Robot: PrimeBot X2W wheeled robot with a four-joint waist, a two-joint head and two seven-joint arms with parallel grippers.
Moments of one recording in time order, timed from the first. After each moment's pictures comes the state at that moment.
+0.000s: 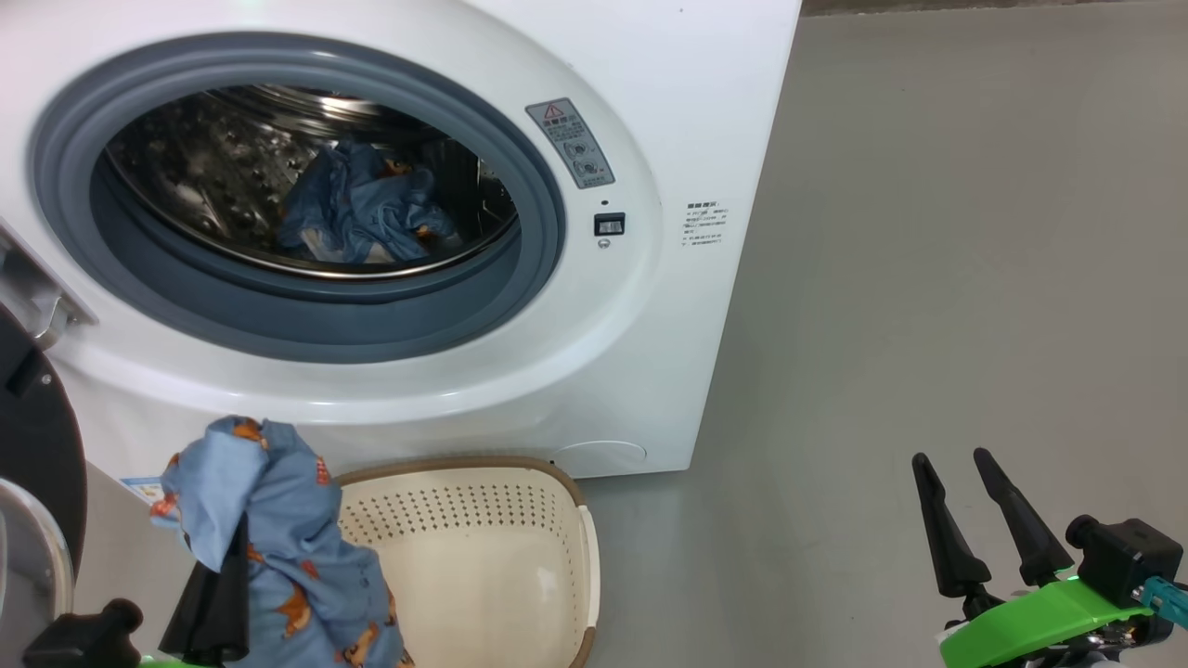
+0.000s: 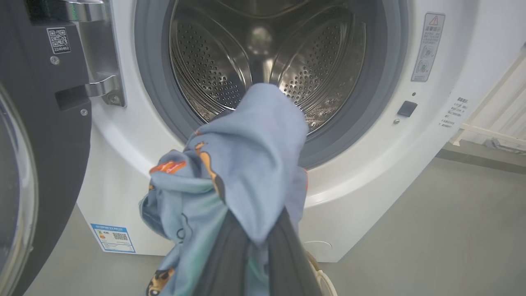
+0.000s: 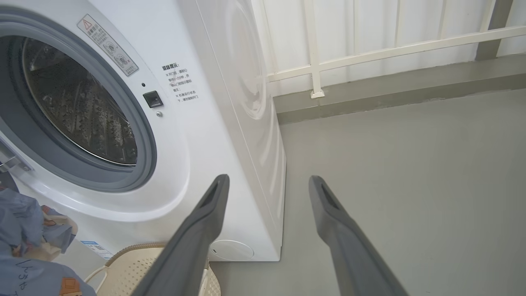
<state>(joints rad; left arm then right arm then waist) 0.03 0.21 -0.07 0.12 -0.51 -0.13 -0.25 -0.05 -0.19 0.05 0.21 0.43 0.13 -0.26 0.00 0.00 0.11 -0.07</state>
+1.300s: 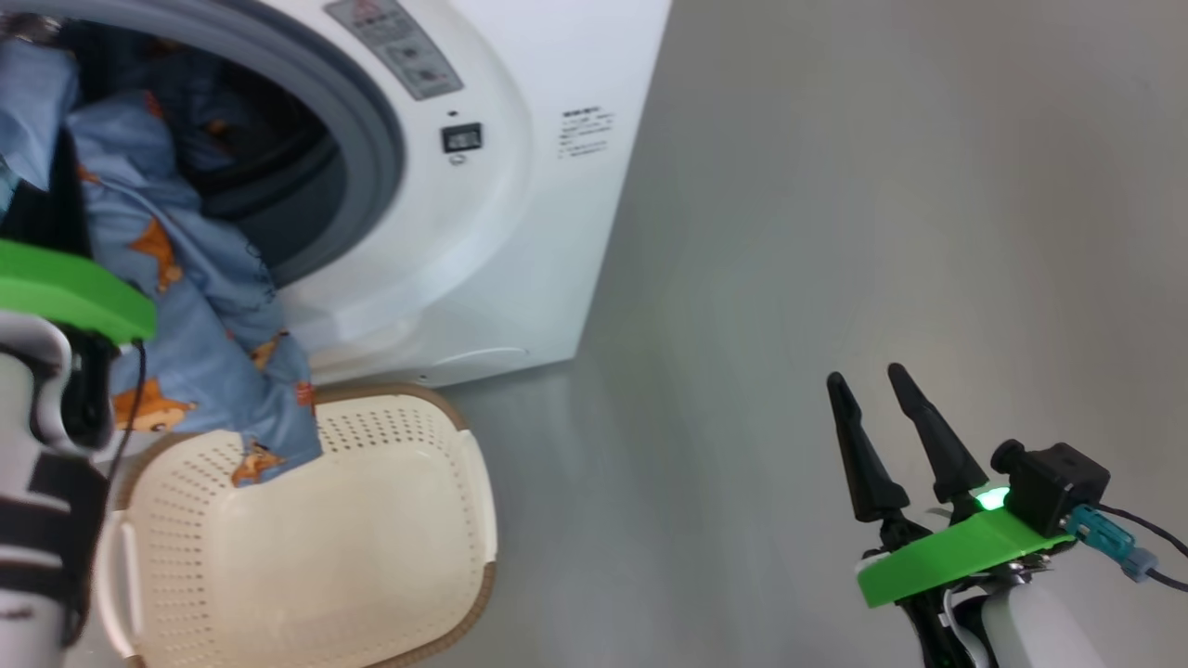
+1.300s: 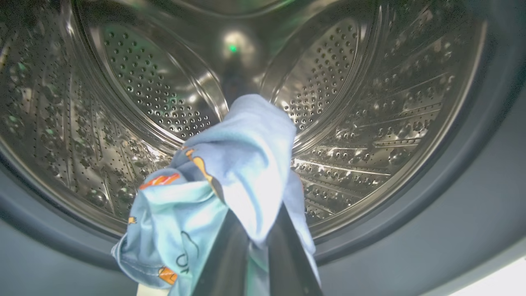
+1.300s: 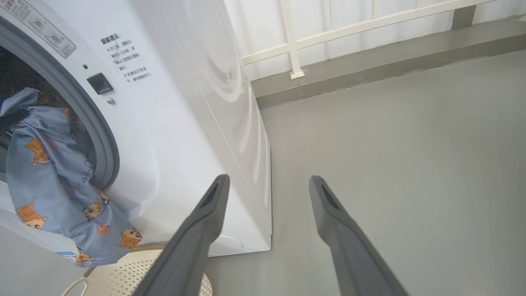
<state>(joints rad) -0.83 0.33 -0.23 0.73 -0.63 -0.13 -0.26 -0.19 -0.10 0.13 0.19 0.43 0.13 -0.26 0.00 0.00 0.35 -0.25</state>
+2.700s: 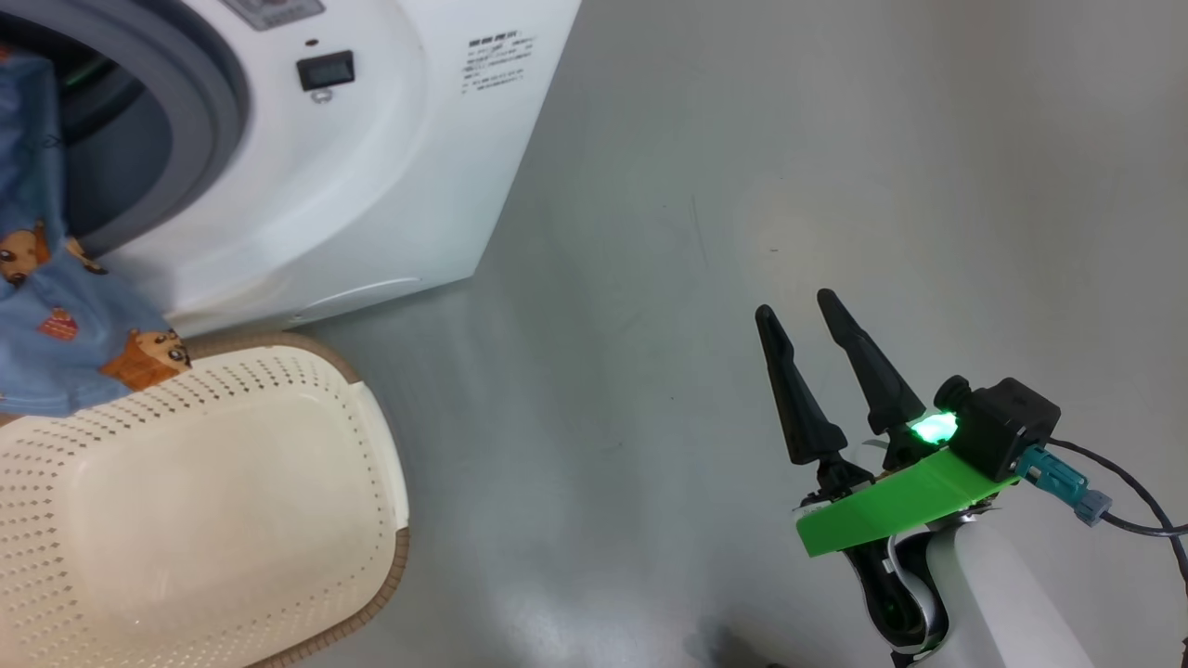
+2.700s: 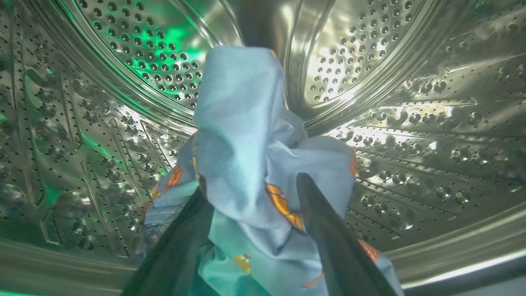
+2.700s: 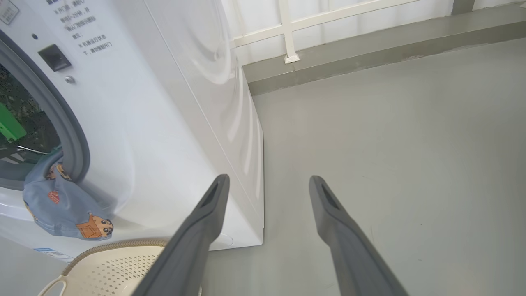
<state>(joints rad) -1.18 0.44 -0.23 1.08 -0.46 -0.13 -0.26 -0.31 -0.05 0.22 0.16 0.44 0.13 -0.26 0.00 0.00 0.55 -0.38</state>
